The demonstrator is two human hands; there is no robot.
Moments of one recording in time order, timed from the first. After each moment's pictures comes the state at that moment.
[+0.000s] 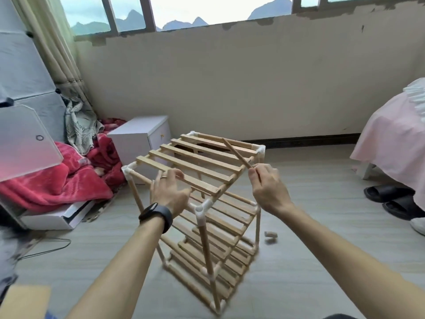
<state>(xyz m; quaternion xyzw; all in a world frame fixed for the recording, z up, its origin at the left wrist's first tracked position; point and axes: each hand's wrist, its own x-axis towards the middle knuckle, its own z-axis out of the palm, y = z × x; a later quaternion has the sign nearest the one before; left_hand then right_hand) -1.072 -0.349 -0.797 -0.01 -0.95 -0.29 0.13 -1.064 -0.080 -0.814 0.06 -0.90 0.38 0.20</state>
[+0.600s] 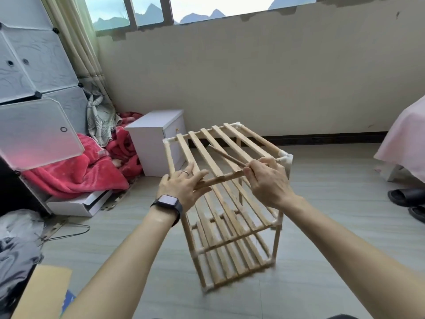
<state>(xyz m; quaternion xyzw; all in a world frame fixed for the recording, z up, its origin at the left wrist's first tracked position) -1.073 -0.362 -0.796 -0.09 -0.99 0.02 0.11 -1.087 -0.101 -0.811 0.16 -0.94 0.22 0.23</state>
